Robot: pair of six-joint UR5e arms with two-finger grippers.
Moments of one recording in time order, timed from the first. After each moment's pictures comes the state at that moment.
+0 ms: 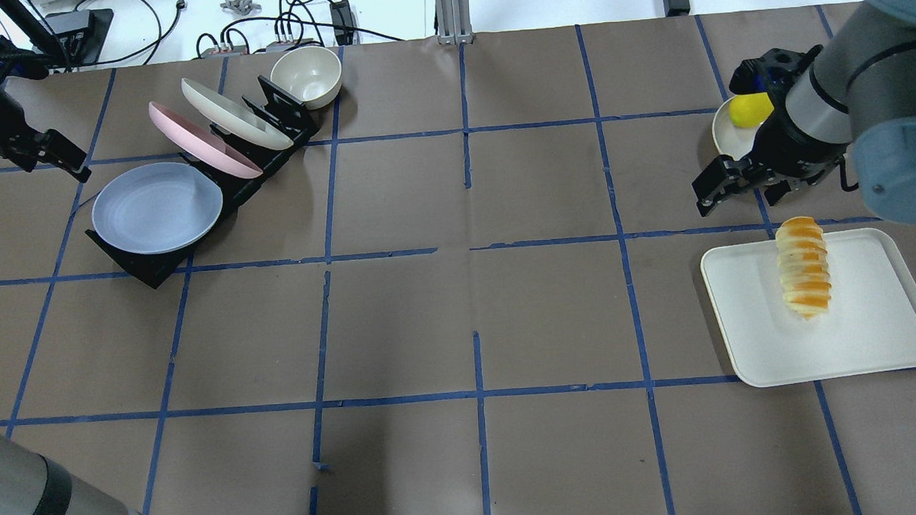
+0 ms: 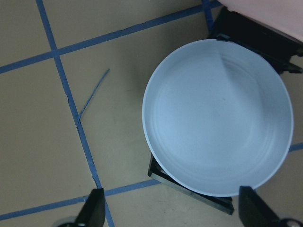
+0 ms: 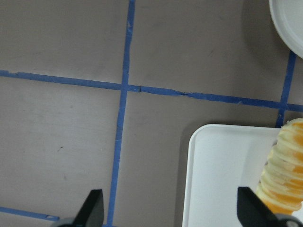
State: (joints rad) left arm -1.05 -2.05 -1.43 -1.20 1.58 0.80; right arm 1.28 -1.57 1.95 -1.94 -1.48 -0.43
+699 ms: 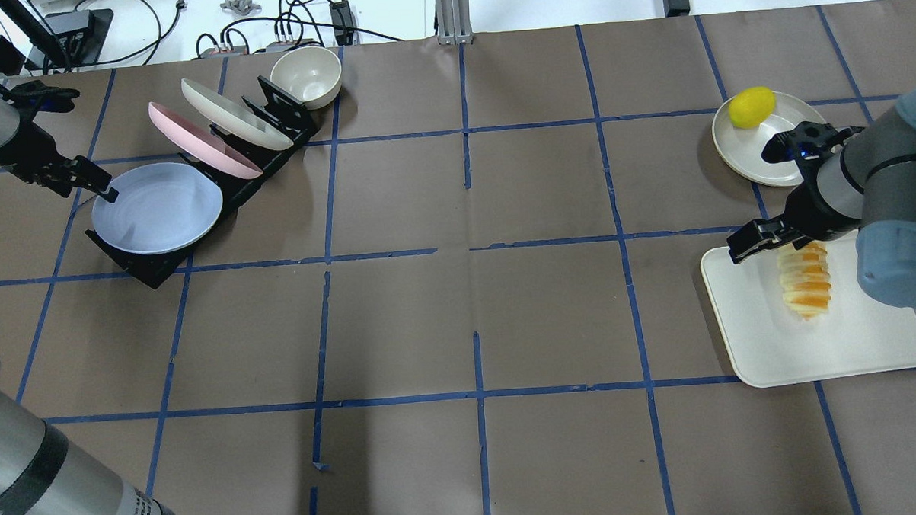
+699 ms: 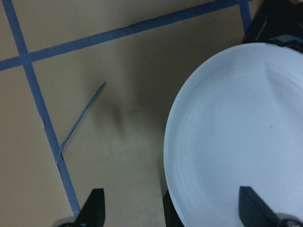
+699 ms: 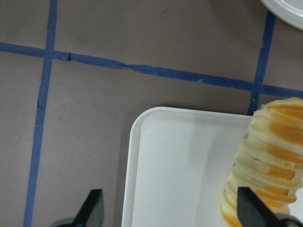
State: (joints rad) left arm -1.01 -2.15 -1.43 -1.16 1.51 0.79; right arm 1.16 -1.56 2.16 -2.20 -1.48 -0.58
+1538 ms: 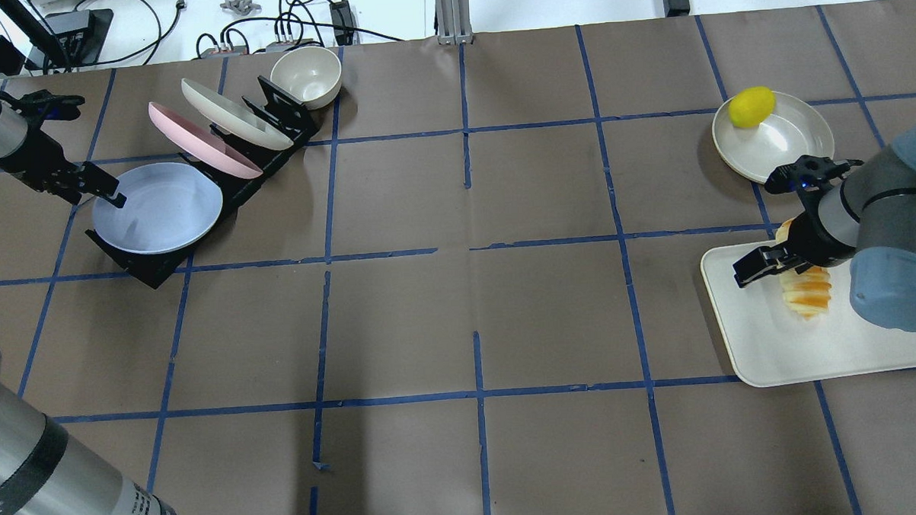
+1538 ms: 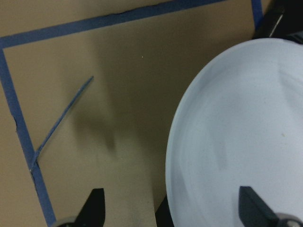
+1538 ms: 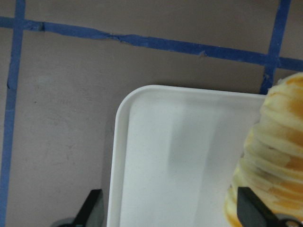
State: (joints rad) left arm -1.00 -2.17 -1.44 -1.17 1.49 0.77; right arm 1.08 -1.50 2.22 -2.30 -1.48 -0.69
